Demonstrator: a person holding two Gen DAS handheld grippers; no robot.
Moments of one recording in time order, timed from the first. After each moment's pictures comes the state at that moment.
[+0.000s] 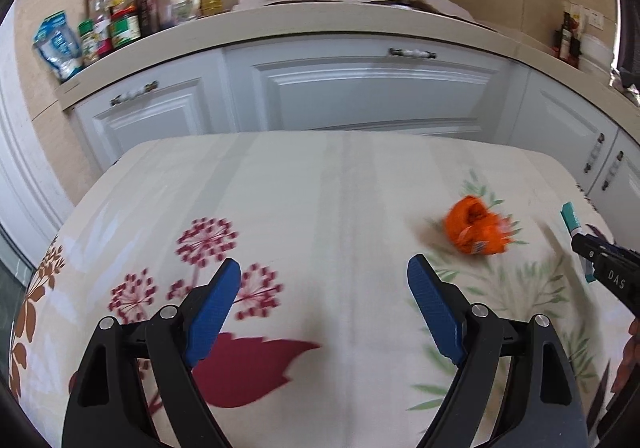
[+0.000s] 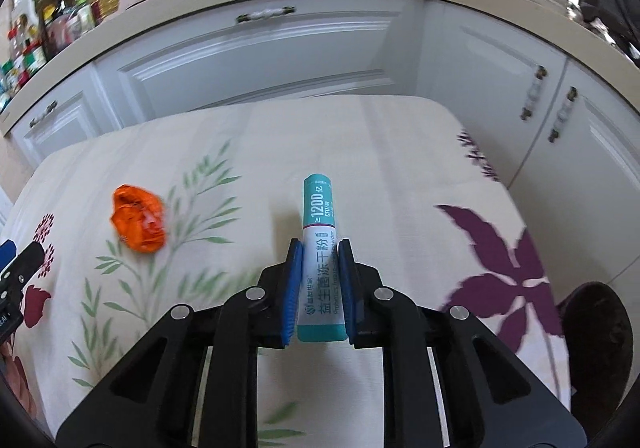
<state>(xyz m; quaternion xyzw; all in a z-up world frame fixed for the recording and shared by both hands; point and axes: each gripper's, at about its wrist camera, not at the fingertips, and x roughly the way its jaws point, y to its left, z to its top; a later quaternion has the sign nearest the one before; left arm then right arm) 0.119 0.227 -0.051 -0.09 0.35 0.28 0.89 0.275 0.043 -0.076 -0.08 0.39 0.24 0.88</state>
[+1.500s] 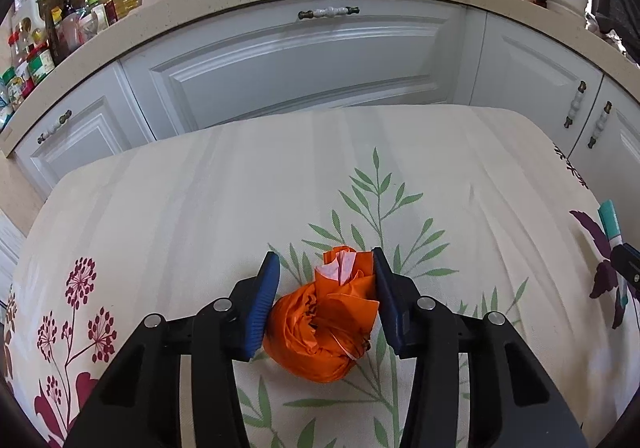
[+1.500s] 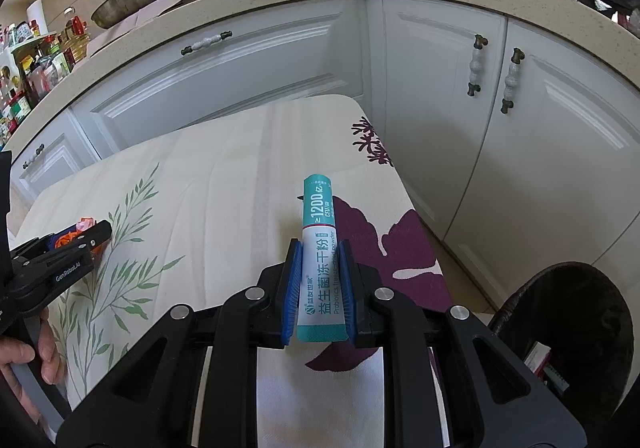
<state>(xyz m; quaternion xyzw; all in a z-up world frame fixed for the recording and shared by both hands) 0.221 0.170 -0.078 -0.06 0.41 0.22 0.88 0.299 -0.043 -0.078 -0.02 0.39 0.22 0.89</state>
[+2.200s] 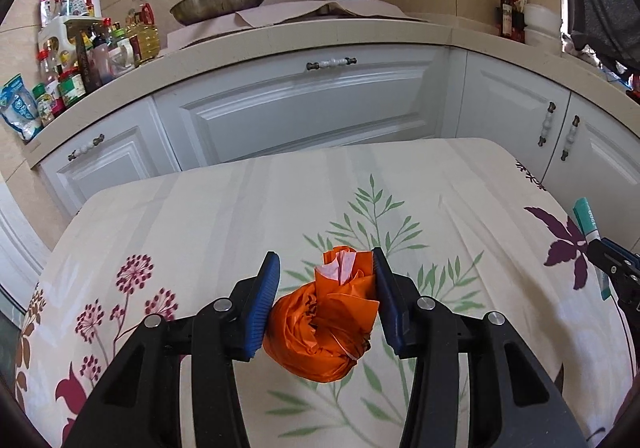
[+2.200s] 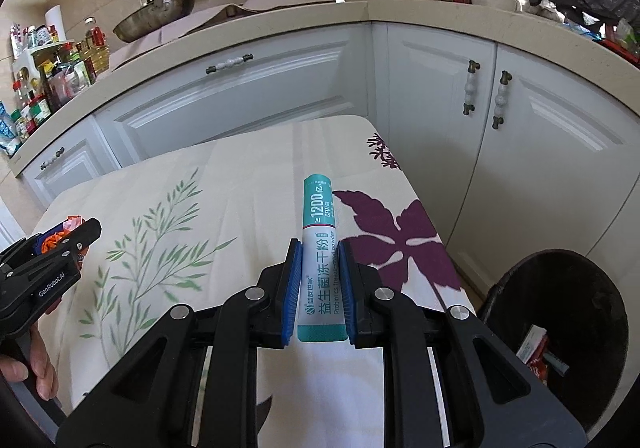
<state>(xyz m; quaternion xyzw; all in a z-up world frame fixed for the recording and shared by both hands) 0.153 0.150 -0.035 -0.04 0.35 0.22 0.91 0.234 -0.049 -0.051 -0.02 0.35 0.23 0.91</state>
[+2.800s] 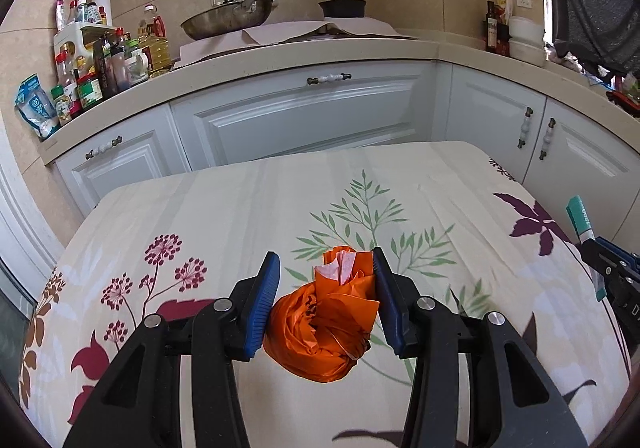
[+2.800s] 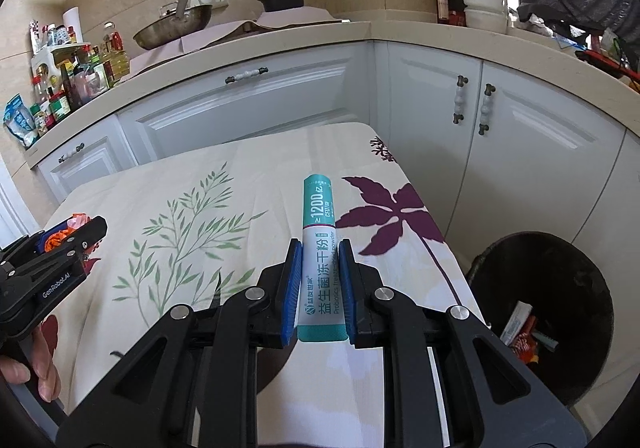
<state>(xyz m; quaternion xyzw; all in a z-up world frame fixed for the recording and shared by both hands) 0.094 0.126 -0.020 -0.03 0.32 0.21 0.92 0.168 -0.068 -0.032 -0.02 0.32 0.23 0.92</state>
